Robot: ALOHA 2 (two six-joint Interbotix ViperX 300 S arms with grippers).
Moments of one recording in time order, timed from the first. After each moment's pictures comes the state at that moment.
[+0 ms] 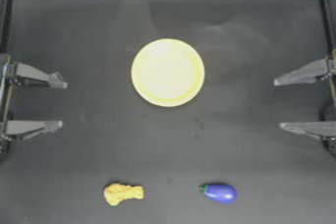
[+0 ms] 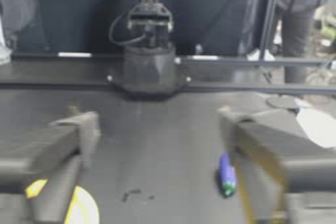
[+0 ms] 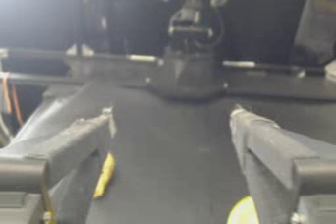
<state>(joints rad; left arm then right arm) 0.00 -0.98 1.17 -0.02 -0.29 0.00 0.00 -0.97 1.16 -0.02 -0.18 0.00</state>
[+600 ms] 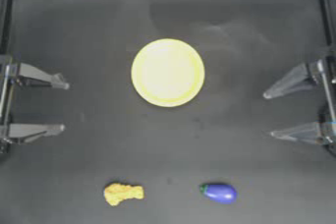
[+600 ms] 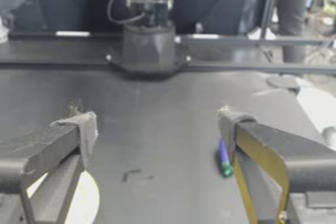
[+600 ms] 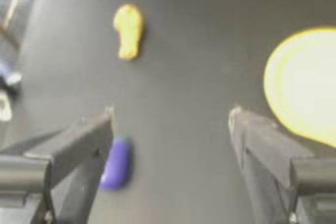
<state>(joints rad) 0.00 -0.98 1.16 -0.02 -0.21 0.00 0.03 -0.74 0.73 0.09 0.64 0.06</state>
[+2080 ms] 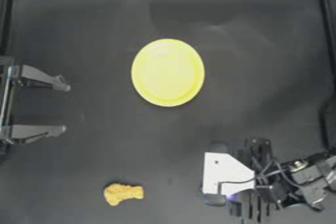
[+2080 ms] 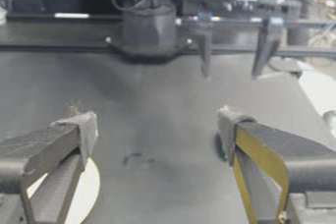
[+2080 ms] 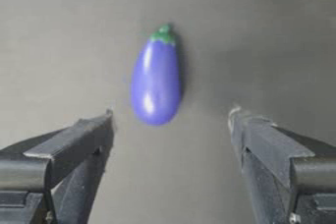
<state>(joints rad) 0.02 -0.97 1.16 -0.02 -0.16 0.00 0.40 -0.08 0.46 -0.18 0.89 0.66</state>
